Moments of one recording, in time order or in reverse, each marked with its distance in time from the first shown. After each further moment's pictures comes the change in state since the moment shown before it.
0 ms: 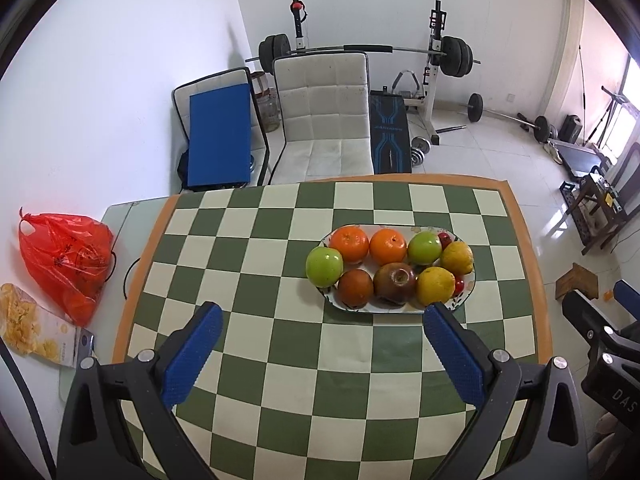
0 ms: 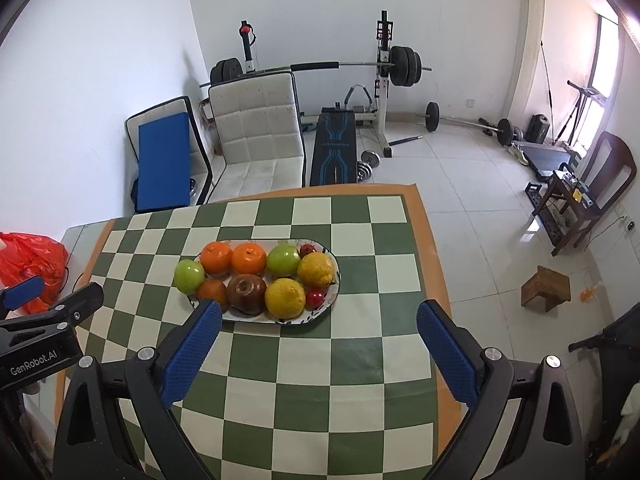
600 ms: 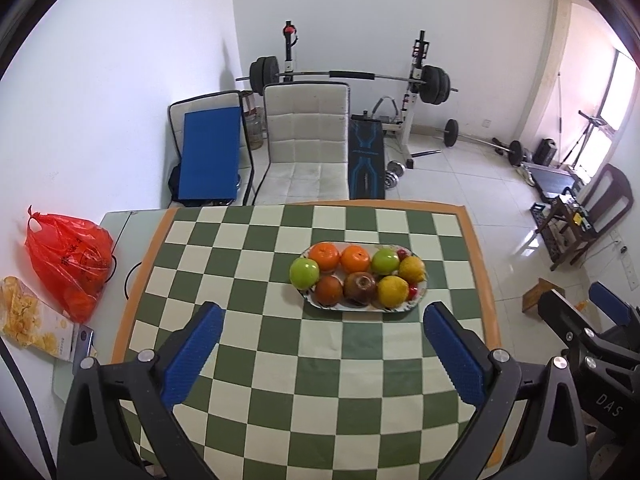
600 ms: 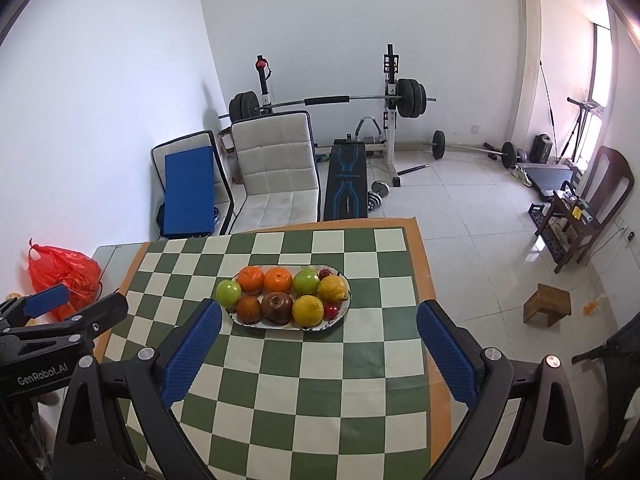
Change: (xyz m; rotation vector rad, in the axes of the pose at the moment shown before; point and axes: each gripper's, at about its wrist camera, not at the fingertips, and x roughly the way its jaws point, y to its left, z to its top) left arm -0.096 0.009 -0.004 -0.039 -0.068 -0.087; right arm -0.126 0.012 0.004 0.002 -0.101 0.044
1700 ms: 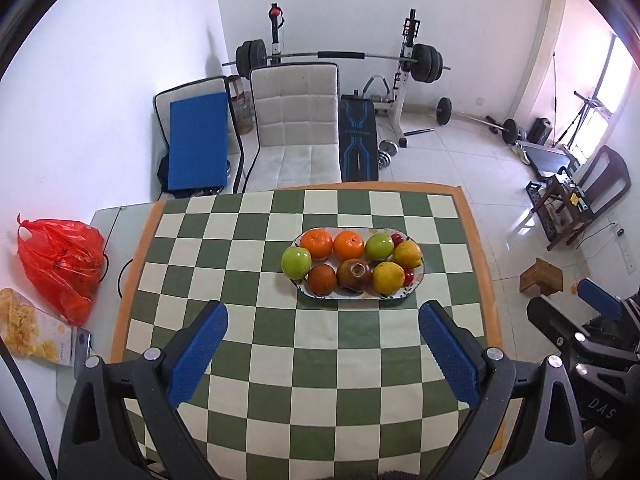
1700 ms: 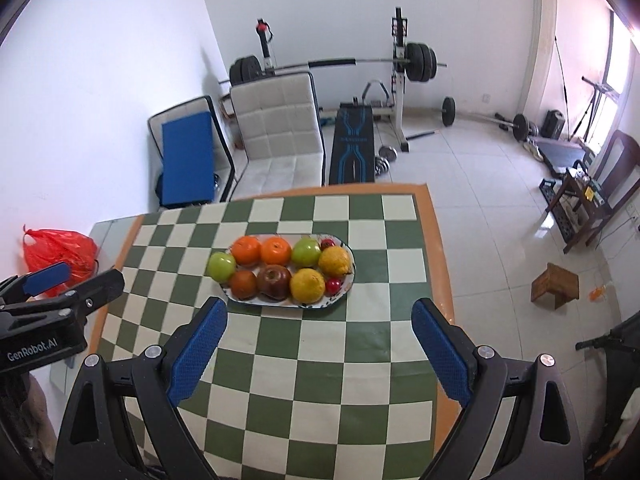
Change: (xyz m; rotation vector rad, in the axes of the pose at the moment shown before) left arm 0.006 -0.007 0.012 0.045 0.080 -0.033; right arm 0.029 -0.008 0.003 -0.015 0.108 0.031
